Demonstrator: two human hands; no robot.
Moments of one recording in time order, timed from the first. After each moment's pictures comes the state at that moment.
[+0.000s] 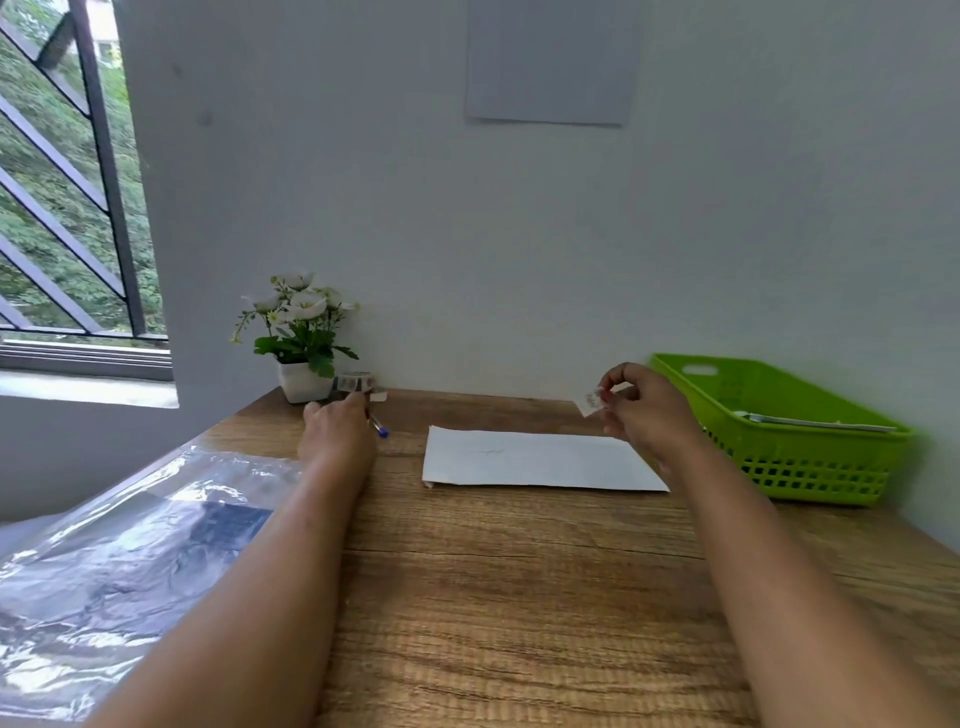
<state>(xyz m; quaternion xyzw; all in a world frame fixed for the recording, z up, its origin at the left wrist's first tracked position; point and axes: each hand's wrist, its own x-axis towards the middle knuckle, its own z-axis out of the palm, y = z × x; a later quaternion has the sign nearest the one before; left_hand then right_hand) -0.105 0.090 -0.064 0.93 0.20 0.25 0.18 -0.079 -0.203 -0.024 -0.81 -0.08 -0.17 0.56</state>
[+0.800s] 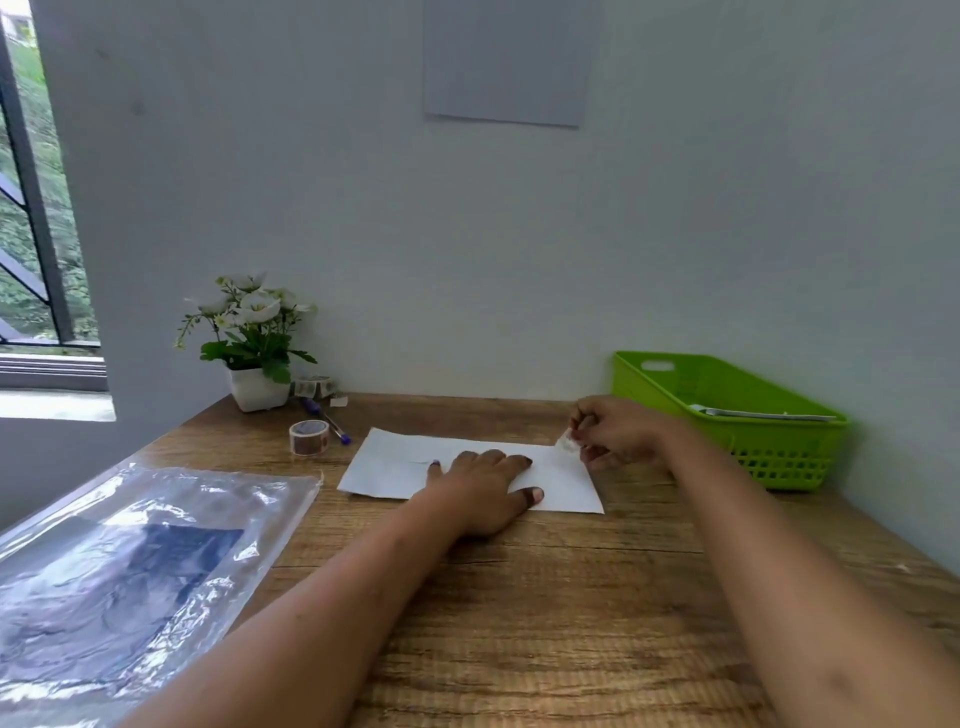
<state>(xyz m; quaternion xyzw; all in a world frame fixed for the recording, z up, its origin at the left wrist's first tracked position) -0.114 -0.039 -0.068 0.99 -0.14 -0.04 0.09 -0.074 -0.222 -0.017 -0.90 -0.07 0.06 0.42</state>
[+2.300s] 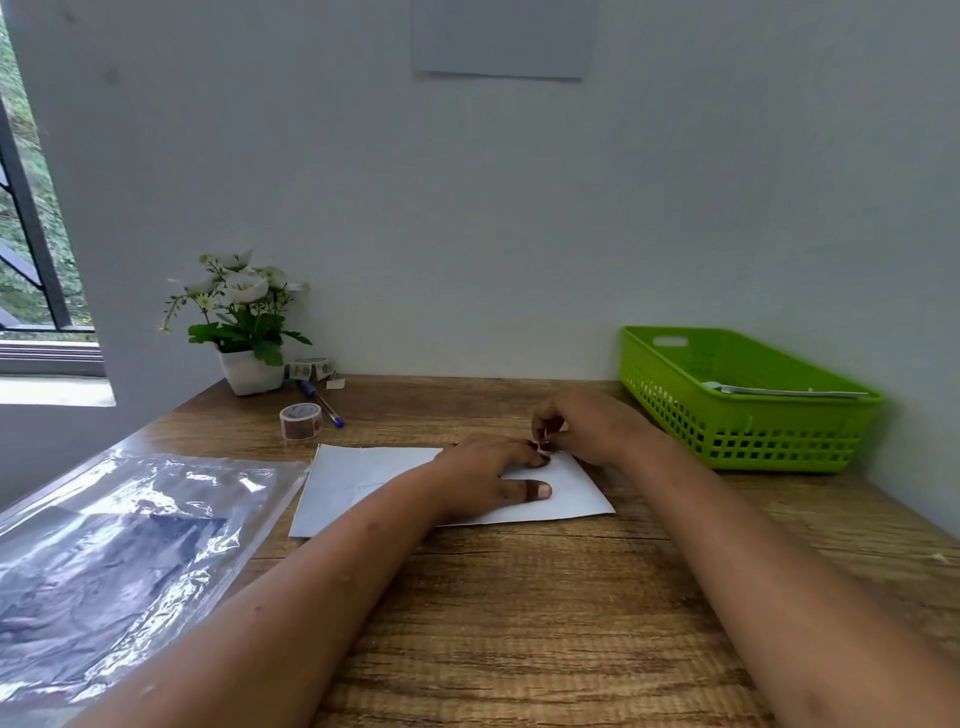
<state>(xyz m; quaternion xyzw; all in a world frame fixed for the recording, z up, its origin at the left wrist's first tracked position) -0.104 -0.035 -0.070 0.96 -0.25 -0.02 0.15 -0.053 -0.205 -0.046 -0.96 -0.24 -0.09 0.09</state>
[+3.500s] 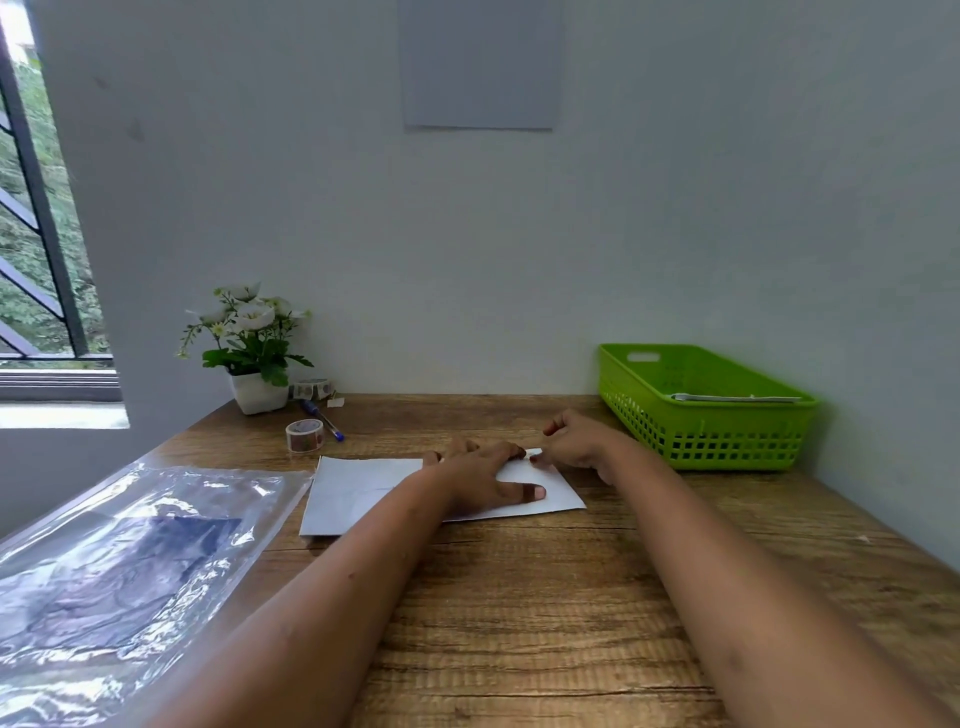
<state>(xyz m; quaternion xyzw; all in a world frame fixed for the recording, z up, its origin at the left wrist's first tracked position) -0.109 -0.048 -0.067 0.98 -0.14 -0.07 0.10 -0.073 -0.209 -0.049 -0.92 -0.01 0.04 0.39</state>
